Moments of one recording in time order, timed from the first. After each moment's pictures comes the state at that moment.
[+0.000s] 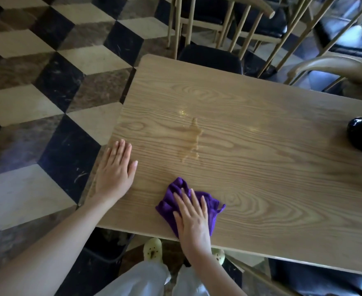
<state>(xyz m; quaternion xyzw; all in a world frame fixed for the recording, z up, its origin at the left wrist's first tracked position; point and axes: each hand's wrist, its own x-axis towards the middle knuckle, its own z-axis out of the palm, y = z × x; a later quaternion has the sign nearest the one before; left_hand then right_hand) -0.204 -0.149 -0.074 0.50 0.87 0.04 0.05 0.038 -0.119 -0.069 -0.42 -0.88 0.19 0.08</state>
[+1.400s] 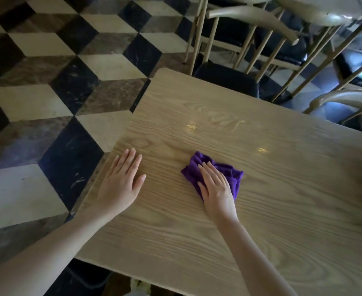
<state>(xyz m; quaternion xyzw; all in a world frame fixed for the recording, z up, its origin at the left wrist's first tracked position) -0.211 -0.119 -0.080 0.50 0.86 0.09 0.05 -0.007 0.041 -0.086 -0.32 -0.91 0.16 0.20</state>
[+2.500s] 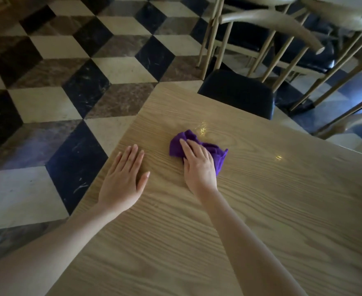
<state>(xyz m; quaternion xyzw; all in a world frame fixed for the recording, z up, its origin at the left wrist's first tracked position) -0.239 -0.032 -0.086 0.45 0.89 0.03 0.03 -0.121 0.140 -0.086 -0.30 -0.92 0.16 0.20</state>
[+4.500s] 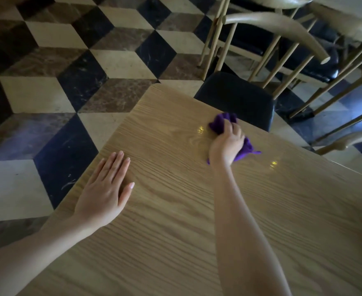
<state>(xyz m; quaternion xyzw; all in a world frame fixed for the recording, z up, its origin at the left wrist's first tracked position) -0.237 -0.029 -0.081 0.46 0.89 0.02 0.02 -0.155 0.267 -0.086 -0.55 -0.77 0.20 0.26</state>
